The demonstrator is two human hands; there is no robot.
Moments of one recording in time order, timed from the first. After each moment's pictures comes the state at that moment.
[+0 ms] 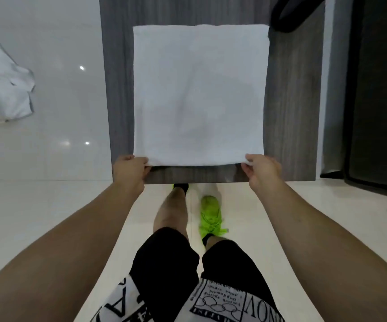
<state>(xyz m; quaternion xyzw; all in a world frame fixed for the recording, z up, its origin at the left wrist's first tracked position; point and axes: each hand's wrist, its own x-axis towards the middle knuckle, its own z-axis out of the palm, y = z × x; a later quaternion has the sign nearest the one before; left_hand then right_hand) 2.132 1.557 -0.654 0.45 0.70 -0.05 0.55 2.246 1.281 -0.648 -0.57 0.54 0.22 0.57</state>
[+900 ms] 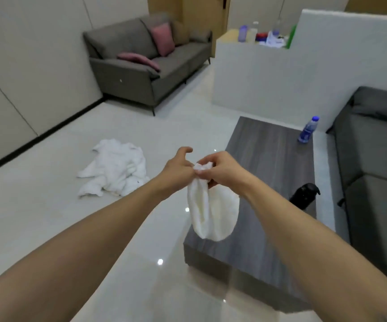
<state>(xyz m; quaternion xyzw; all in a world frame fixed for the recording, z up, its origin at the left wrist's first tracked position) 2.001 1.581 -0.170 0.75 0.34 0.08 0.56 2.122 1.476 -0.170 -0.73 -0.34 0.38 0.45</state>
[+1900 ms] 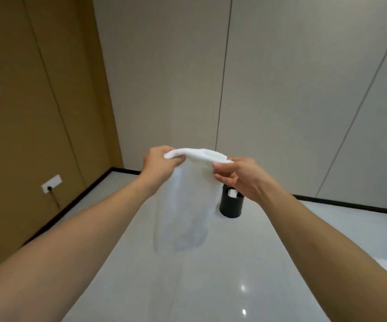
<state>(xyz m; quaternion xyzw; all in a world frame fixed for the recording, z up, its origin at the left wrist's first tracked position) 1.110 1.787 -0.053 0.40 0.71 0.57 0.14 1.308 1.896 -0.045 -0.31 -0.53 0.73 0.31</state>
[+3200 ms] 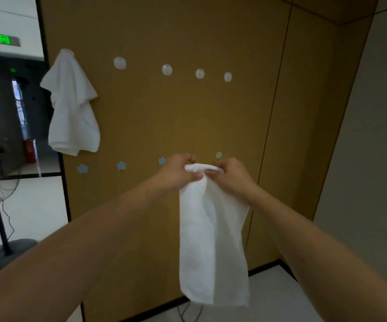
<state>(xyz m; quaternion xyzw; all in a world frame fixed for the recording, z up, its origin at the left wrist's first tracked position) 0.387 1.654 0.092 0.19 0.88 0.41 -0.16 0.414 1.833 0.098 0.13 -0.92 0.32 0.19</state>
